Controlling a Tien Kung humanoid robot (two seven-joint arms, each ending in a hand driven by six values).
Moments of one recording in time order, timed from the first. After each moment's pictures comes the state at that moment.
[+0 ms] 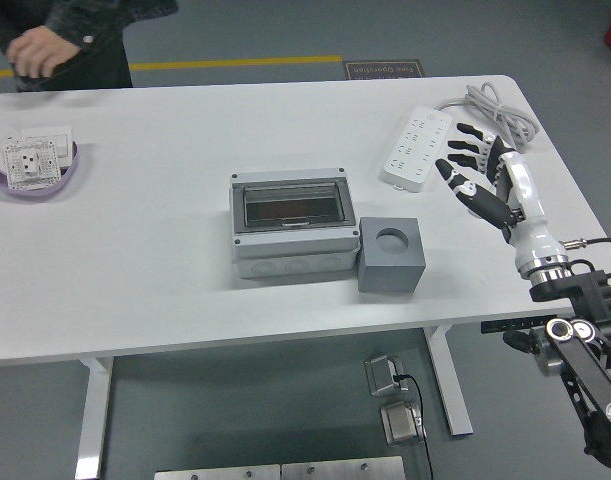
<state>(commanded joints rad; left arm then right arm) 0.02 0.08 -1.57 -0.18 1.50 0.04 0.31 0.06 -0.21 1.40 1.43 -1.28 -0.22 0.26</state>
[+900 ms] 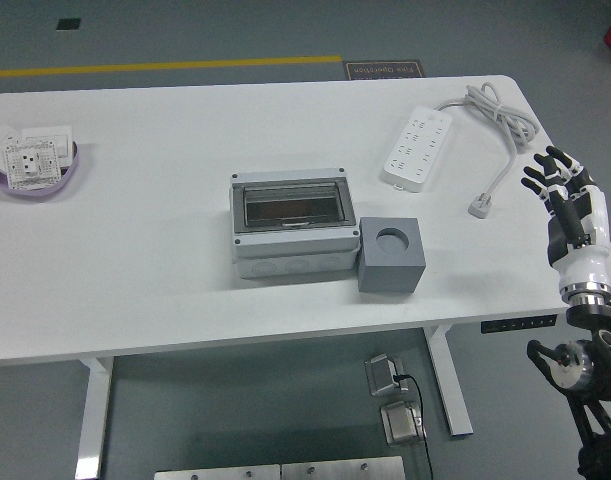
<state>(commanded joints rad) 0.00 0.11 -1.54 -0.18 1.48 0.03 0.28 0.01 -0.16 1.48 1.34 -0.90 -0.17 0.38</state>
